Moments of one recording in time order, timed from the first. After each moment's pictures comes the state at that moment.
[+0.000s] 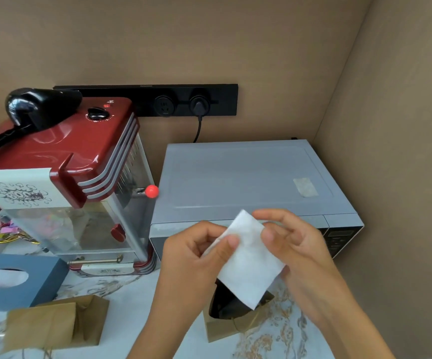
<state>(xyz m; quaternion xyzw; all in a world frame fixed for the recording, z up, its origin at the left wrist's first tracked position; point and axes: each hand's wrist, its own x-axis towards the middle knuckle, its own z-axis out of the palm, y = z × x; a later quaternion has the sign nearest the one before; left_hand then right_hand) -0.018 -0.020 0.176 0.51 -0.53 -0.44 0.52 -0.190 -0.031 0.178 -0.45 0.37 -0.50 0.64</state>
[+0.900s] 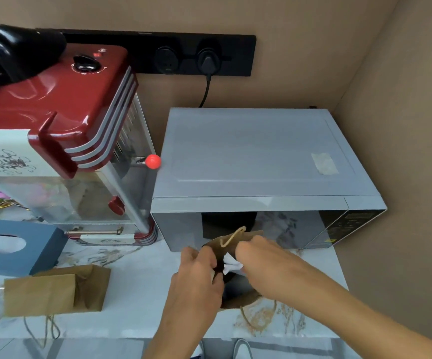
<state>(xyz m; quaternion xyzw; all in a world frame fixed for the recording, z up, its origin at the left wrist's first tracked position) -0.014 -0.007 0.080 0.74 -0.59 -0.29 0.16 -0.142 -0.056 0.133 -0.78 0.55 0.19 0.25</state>
